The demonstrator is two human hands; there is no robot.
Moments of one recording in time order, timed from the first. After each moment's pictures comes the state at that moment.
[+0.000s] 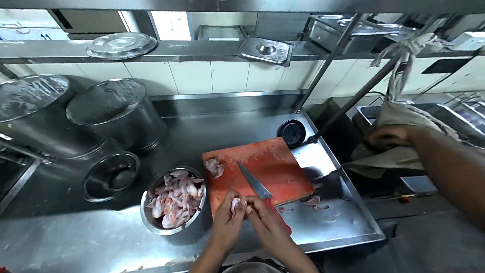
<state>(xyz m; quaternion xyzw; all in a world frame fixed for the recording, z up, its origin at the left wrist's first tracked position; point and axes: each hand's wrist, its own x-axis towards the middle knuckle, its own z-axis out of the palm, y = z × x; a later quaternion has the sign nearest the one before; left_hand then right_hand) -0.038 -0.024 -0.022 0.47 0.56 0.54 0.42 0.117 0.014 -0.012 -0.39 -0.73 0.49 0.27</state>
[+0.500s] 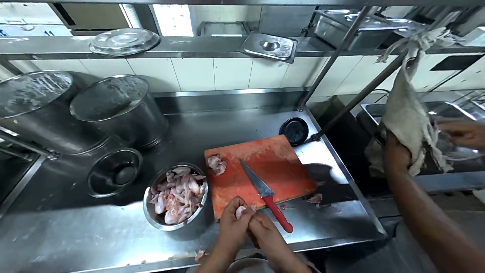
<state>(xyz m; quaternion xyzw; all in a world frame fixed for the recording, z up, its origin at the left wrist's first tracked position) -0.021 -0.033 -0.032 0.36 0.54 0.56 0.51 0.110 -0.012 -0.020 -0.38 -0.52 0.71 0.27</state>
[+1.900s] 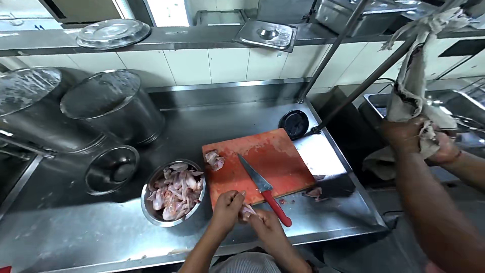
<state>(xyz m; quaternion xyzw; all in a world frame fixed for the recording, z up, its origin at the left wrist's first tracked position) -0.044 -0.009 -0.050 0.38 0.59 0.45 0.56 0.129 -0.006 -0.054 -0.46 -0.63 0.56 0.28</state>
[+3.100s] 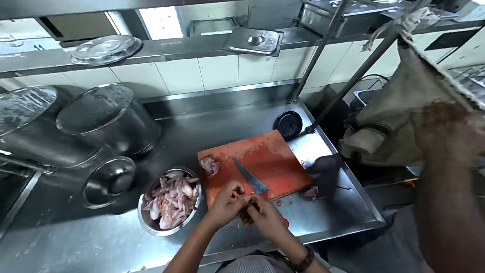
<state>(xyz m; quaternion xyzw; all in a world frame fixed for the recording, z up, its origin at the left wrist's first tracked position) -0.060 0.025 -0.060 0.64 0.50 0.37 0.46 0.133 0.030 -0.046 -0.41 -0.60 0.63 0.27</state>
